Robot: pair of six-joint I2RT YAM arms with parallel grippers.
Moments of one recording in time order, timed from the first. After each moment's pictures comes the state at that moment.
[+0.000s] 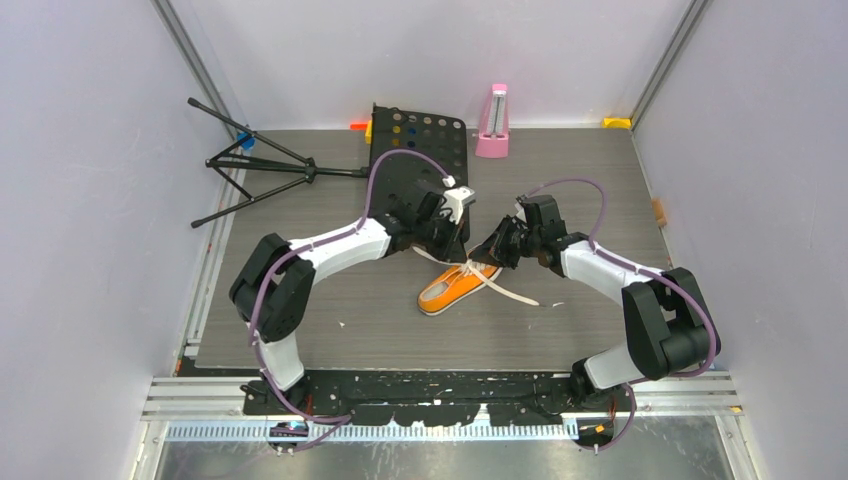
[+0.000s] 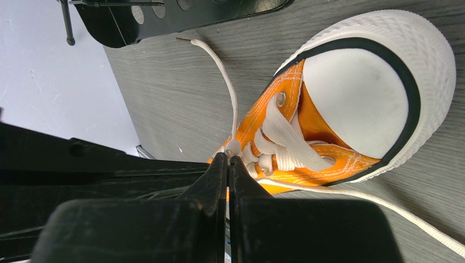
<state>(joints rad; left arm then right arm) -0.74 1.78 1.24 -0.19 0.44 -0.21 0.33 1.45 0.74 -0.06 -0.48 0.92</state>
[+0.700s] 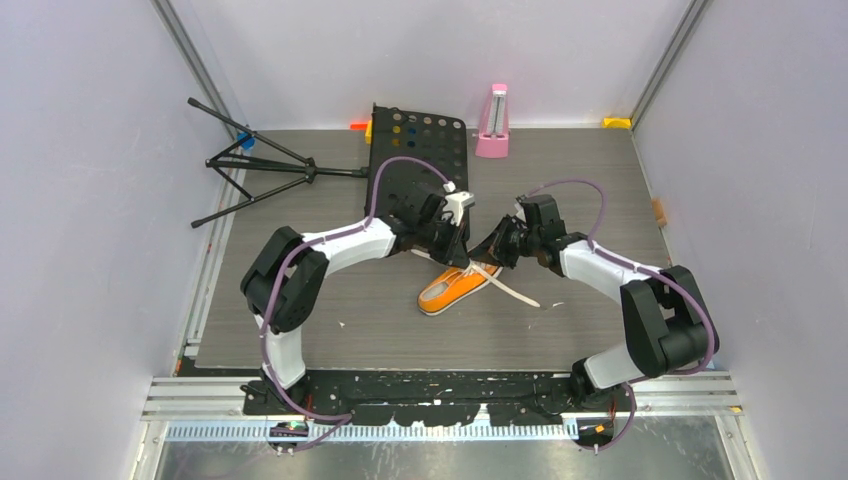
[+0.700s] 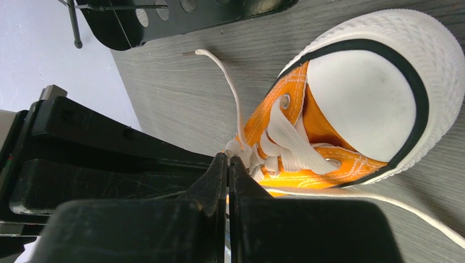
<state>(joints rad) -0.73 1.86 1.24 -0.16 0.53 -0.29 0.33 1.46 0.74 -0.05 -0.49 0.94</state>
